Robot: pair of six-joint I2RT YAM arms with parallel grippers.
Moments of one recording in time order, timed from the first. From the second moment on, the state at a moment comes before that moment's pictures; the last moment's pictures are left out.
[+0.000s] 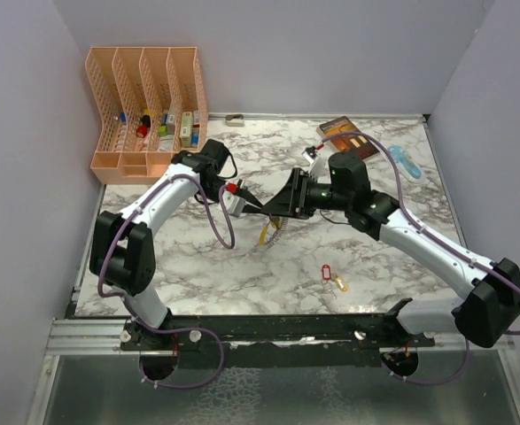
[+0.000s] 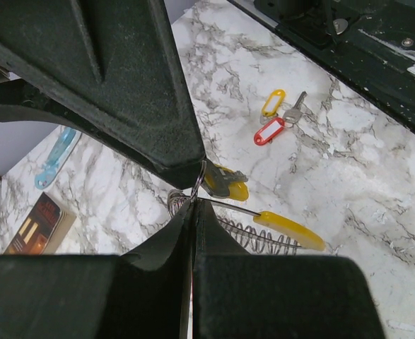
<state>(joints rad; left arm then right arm) -0.41 1.68 1.38 -1.09 1.39 1.88 0.66 1.30 1.05 -0.14 -0.53 0.91</state>
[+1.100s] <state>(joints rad) -0.40 1.82 1.47 -1.41 1.50 2.10 0.69 1.24 1.00 -0.10 -0.43 1.04</state>
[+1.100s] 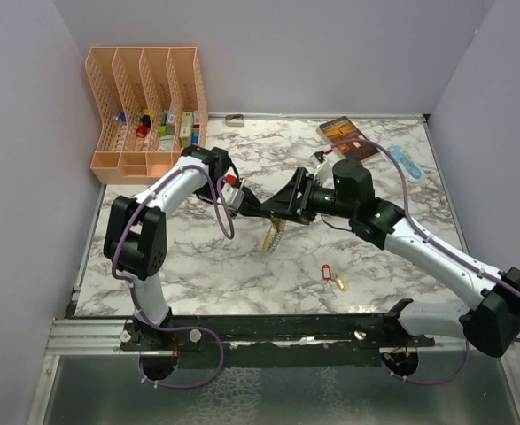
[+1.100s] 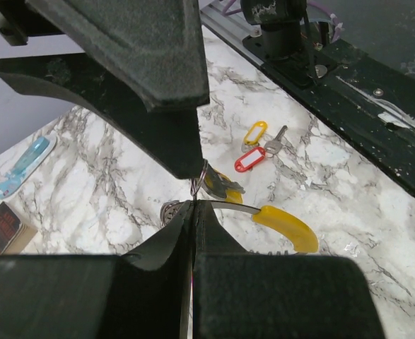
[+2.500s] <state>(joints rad) -0.40 1.82 1.50 -1.41 1.50 2.10 0.69 1.20 1.01 -0.28 -0.25 0.76</state>
